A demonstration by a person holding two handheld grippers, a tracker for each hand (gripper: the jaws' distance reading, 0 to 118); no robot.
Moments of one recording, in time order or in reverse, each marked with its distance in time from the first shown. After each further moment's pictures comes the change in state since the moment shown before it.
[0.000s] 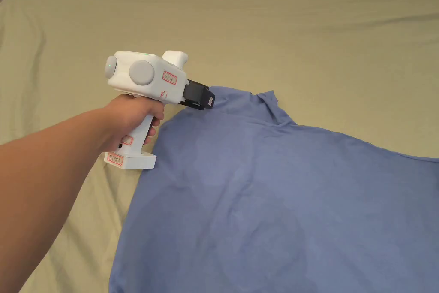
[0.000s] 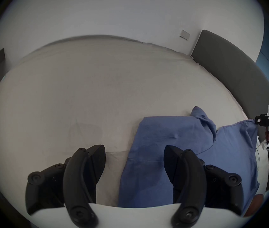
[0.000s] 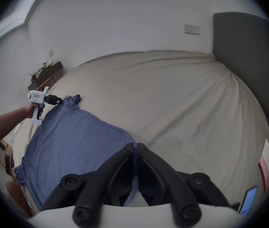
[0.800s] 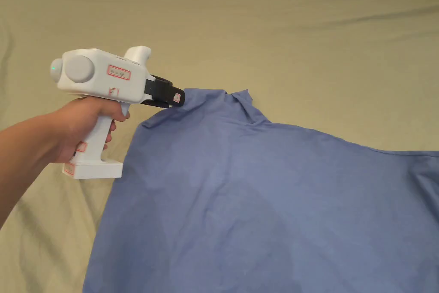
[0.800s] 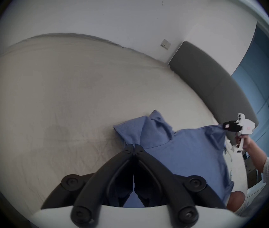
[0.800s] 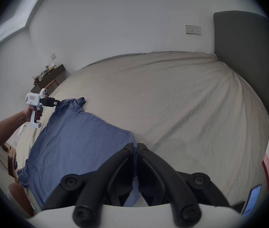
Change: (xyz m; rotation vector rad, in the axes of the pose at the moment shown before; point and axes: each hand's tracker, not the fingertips) left arm 0.000 -0.004 0.049 0.050 -0.295 0.069; right arm -0.030 0.005 0.007 0.021 0.033 -0.018
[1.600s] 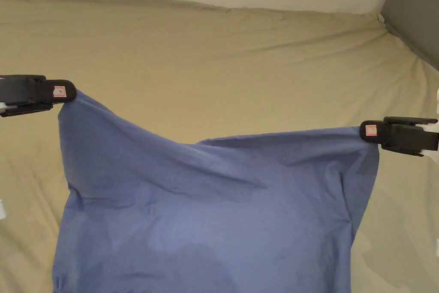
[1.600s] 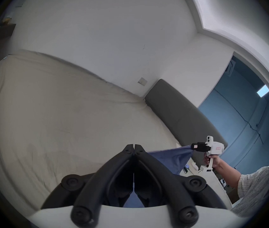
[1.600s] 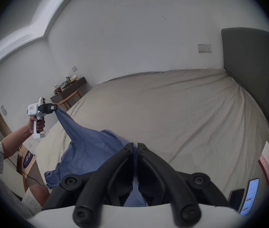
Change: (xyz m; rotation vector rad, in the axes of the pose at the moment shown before) left arm 0.120 -0.050 0.230 0.296 -0.155 0.079; right arm -0.061 0.020 0.133 0.129 0.147 0.011
